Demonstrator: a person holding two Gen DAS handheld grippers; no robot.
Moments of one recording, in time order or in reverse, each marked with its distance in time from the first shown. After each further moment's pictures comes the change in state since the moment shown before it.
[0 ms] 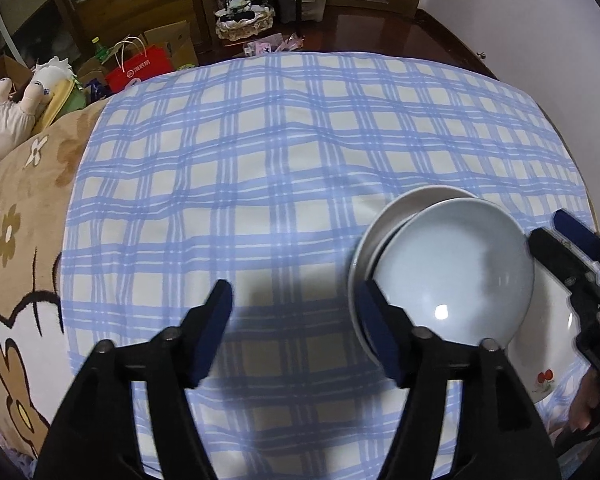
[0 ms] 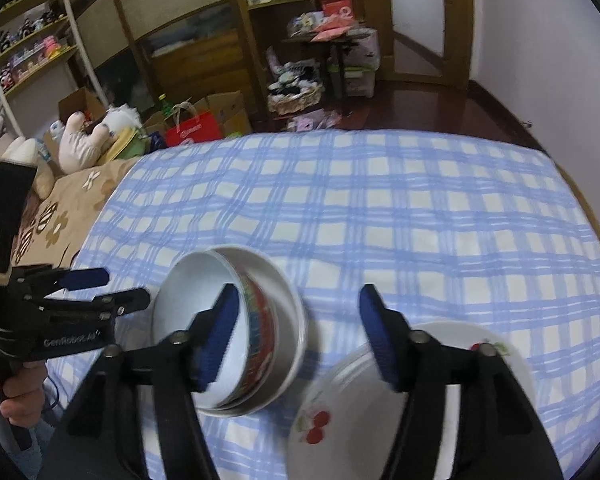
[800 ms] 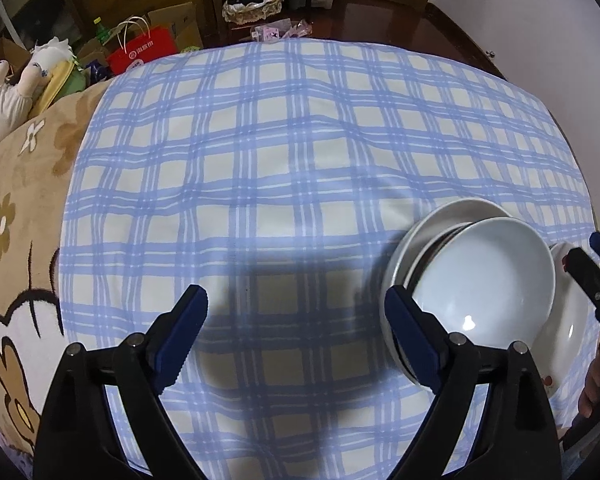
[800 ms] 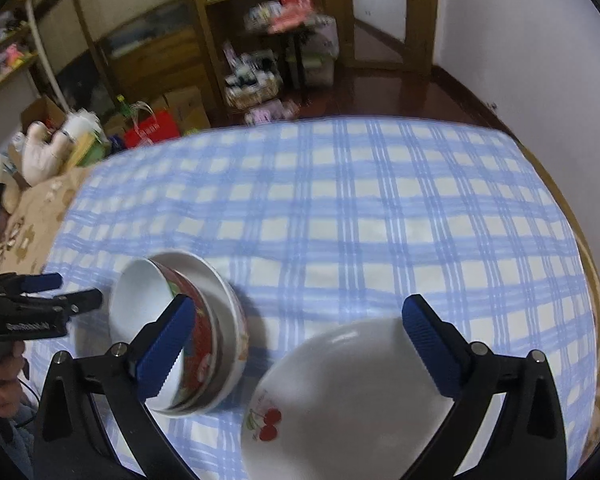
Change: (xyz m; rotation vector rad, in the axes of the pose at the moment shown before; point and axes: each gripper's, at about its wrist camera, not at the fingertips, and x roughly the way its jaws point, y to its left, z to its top) left arm 0.017 0.022 0.014 -0.040 0.066 -0.027; right arm 0.008 -0.025 0.005 0.068 0.076 -0.129
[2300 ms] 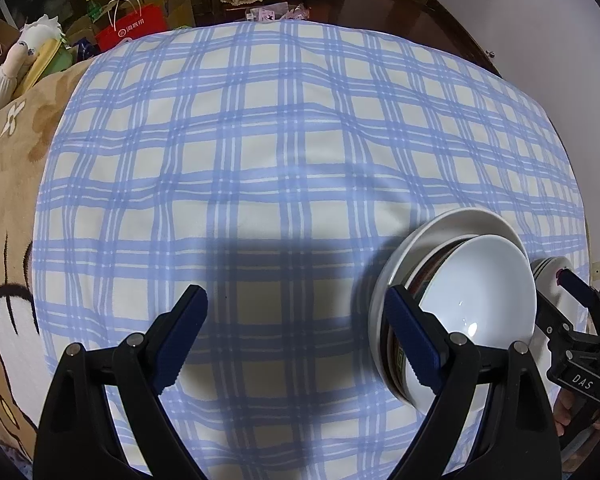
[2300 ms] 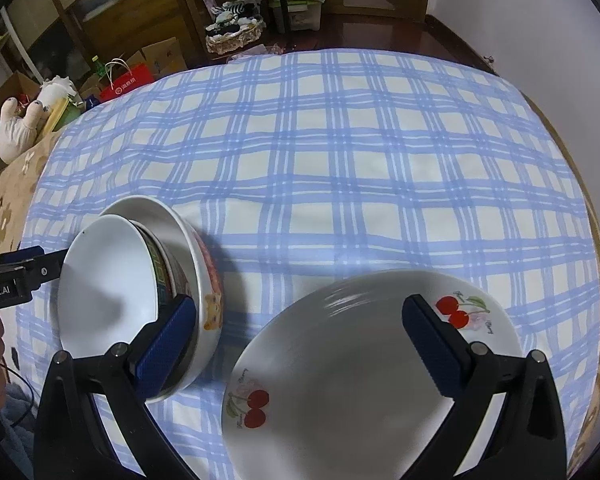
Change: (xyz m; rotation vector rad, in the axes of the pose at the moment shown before) left arm 0.023 0.000 0.010 -0.037 0.055 -0.055; right arm 0.038 -0.003 -0.009 0.011 0.183 -0.044
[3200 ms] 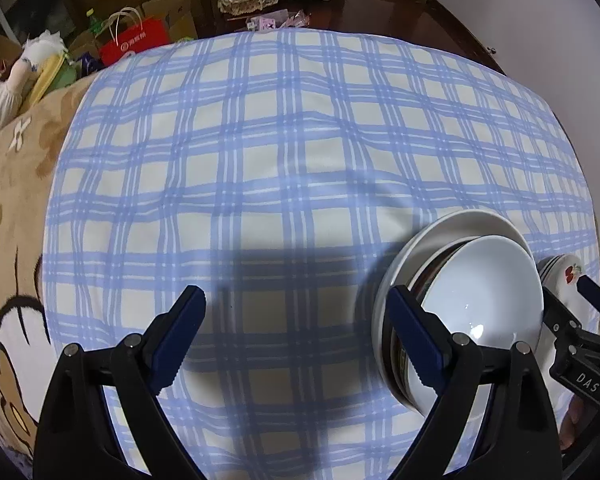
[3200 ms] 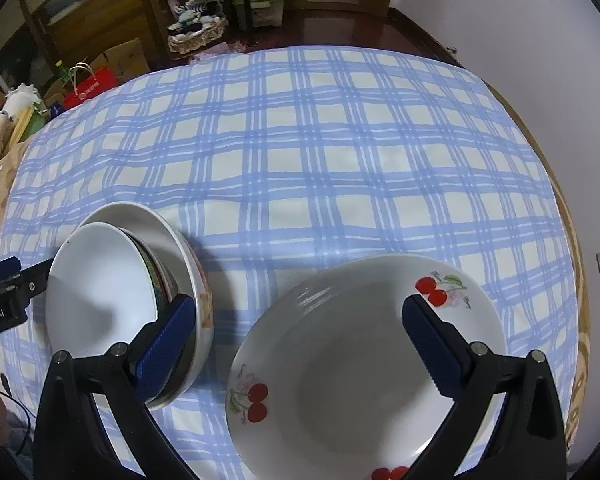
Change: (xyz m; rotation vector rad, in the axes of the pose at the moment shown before) left arm -0.004 -0.007 0.002 0.047 -0.036 0.046; right arm 0.000 0.005 0.006 0.077 0.031 -0.128
